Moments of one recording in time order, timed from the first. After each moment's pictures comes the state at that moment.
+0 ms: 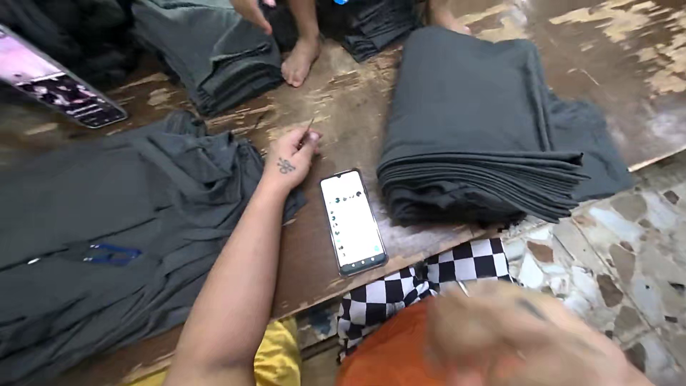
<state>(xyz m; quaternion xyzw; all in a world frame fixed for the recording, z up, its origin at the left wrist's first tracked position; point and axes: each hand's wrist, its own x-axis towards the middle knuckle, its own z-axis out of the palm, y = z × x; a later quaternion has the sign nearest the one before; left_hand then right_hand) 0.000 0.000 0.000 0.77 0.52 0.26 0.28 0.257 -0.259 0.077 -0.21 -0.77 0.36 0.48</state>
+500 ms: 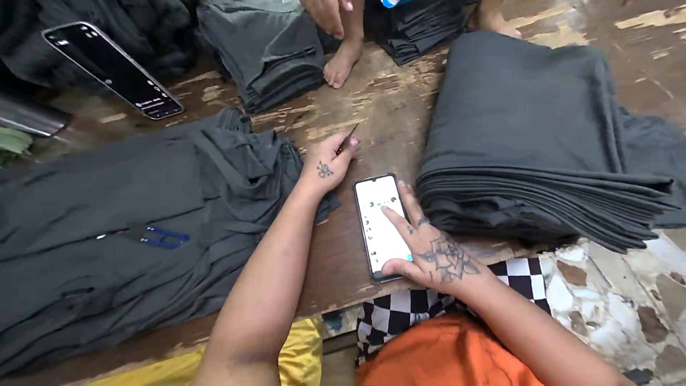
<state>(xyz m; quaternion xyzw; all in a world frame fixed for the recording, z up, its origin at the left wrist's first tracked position) -0.006 -0.002 -0.001 0.79 0.50 0.25 0.28 0.197 -0.172 0.006 -0.53 -0.78 0.26 0.20</state>
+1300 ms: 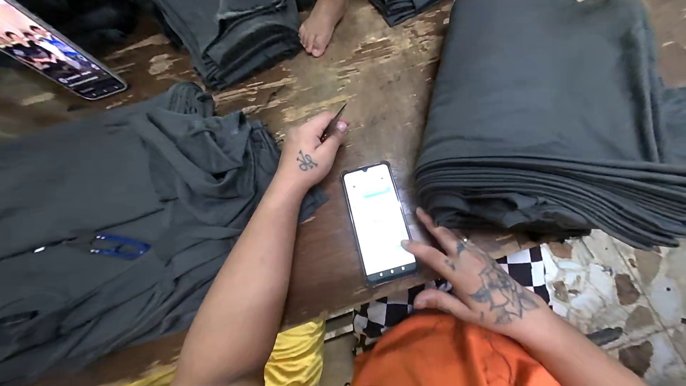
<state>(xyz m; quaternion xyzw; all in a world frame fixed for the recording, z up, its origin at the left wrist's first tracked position) -0.006 -0.001 -0.004 0.80 0.49 0.24 0.25 0.235 -0.207 -0.003 -0.48 -0.81 0.21 0.26</state>
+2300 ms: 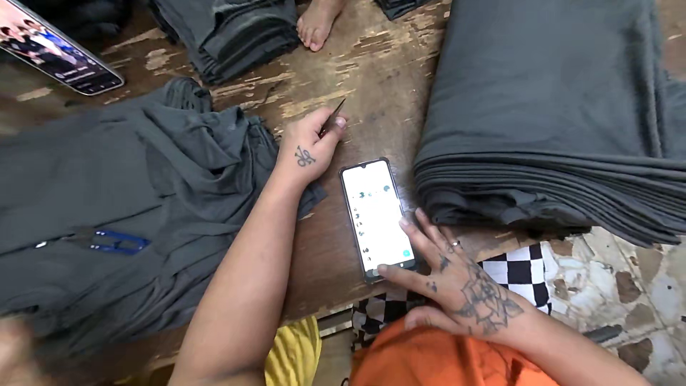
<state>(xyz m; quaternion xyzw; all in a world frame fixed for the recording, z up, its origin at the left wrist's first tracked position) -0.006 0.000 -0.005 0.80 0.49 0.25 0.25 0.222 -0.213 -0.008 -0.43 -0.84 0.19 0.28</state>
